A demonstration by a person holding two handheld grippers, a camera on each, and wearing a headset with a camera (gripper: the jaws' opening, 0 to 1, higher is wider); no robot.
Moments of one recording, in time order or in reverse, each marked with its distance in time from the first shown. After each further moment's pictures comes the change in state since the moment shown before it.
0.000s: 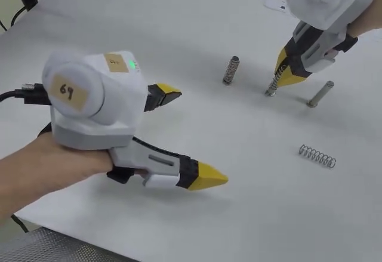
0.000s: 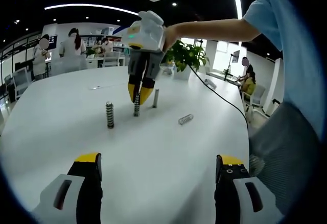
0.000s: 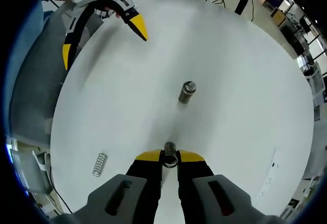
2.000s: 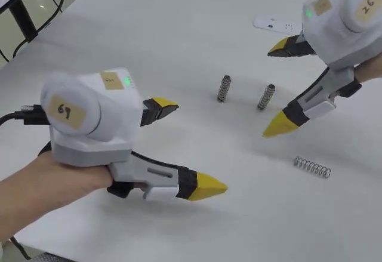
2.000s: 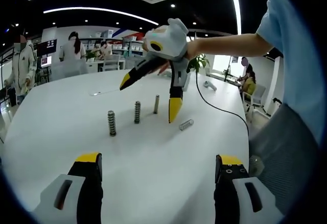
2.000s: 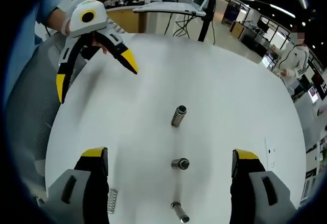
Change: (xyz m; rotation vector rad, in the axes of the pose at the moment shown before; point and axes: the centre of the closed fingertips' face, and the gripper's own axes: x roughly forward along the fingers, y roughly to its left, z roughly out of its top) left arm -0.005 0.000 0.017 0.022 -0.019 0.008; right arm -0.023 0.005 0.021 0.211 -0.363 -0.229
